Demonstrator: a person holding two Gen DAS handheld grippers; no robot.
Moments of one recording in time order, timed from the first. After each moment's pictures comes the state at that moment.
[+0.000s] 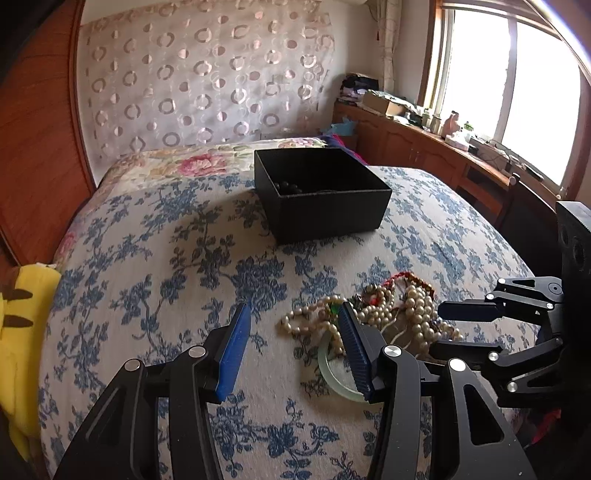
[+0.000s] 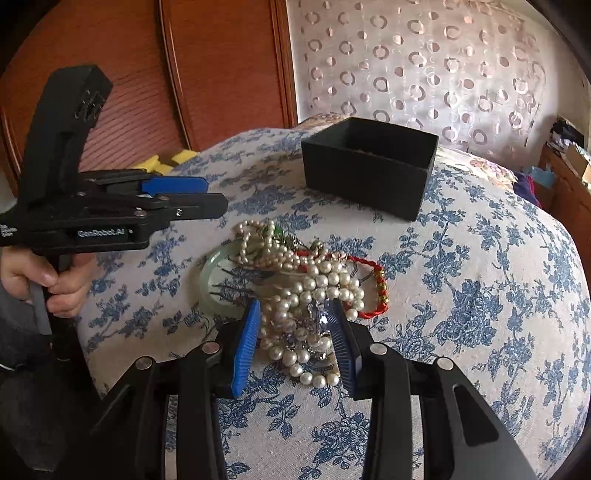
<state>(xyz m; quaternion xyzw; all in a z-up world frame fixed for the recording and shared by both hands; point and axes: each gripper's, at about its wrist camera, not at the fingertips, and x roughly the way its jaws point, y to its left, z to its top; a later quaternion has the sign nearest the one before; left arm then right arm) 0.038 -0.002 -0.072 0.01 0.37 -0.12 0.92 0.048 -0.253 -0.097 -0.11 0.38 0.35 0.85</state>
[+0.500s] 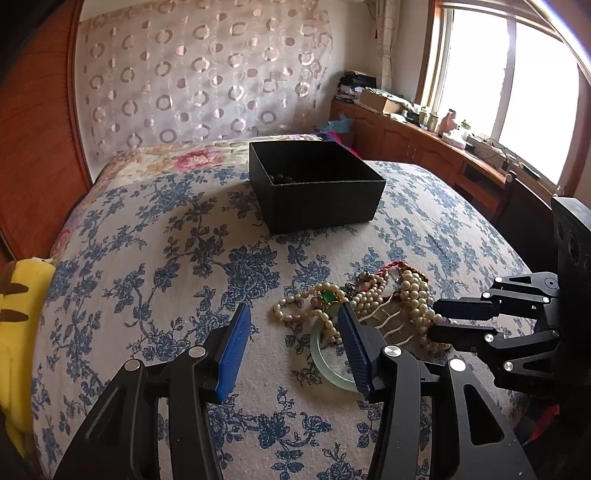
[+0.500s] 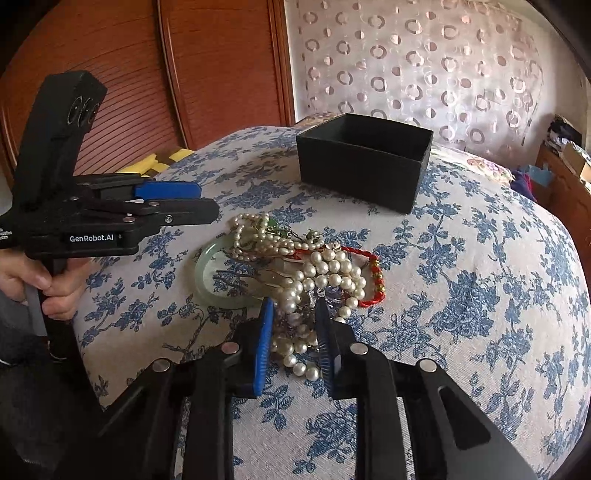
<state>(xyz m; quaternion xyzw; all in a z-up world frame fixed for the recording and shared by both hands) 0.034 -0.006 -0.076 0.00 0.37 -0.13 0.92 0.045 -0.260 -0.100 -0.10 0.38 0.35 0.85</state>
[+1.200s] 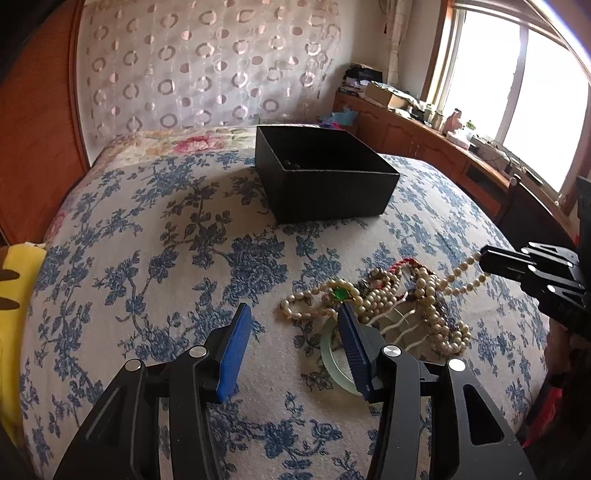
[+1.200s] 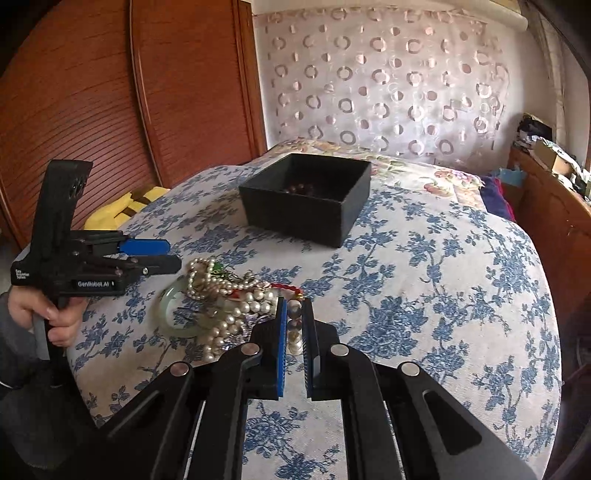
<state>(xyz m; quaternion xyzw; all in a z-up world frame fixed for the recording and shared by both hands) 0.050 0.005 -0.087 -0.02 0.40 -0.13 0.91 0.061 -0.308 -0.067 -0.07 0.34 0.31 0.89</state>
